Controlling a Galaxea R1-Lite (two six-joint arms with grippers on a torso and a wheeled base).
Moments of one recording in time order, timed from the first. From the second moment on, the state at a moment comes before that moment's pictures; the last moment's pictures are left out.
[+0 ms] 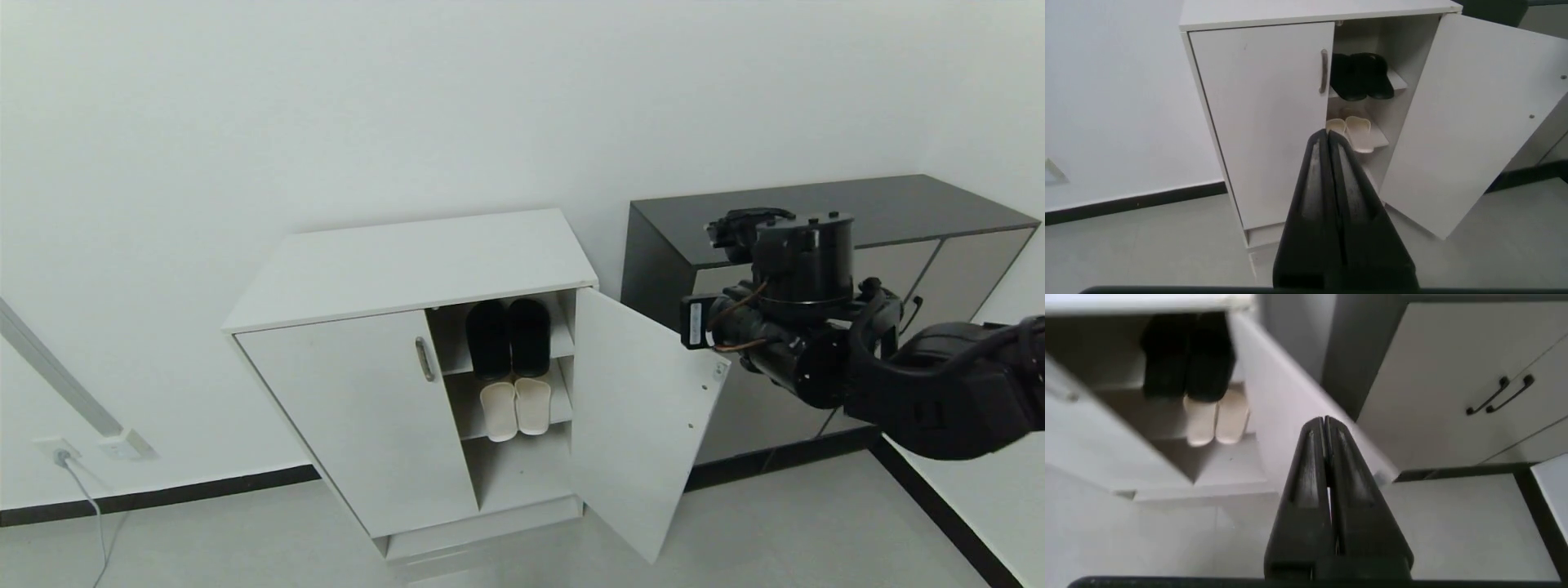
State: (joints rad) left arm 0.00 0.00 0.00 0.00 0.00 -0.01; right arm 0.62 1.82 -1.10 -0.47 -0.51 0.11
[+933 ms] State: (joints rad) left arm 0.00 0.00 0.00 0.00 0.00 -0.01; right arm 0.45 2.10 -1.27 -0.47 -0.42 0.16
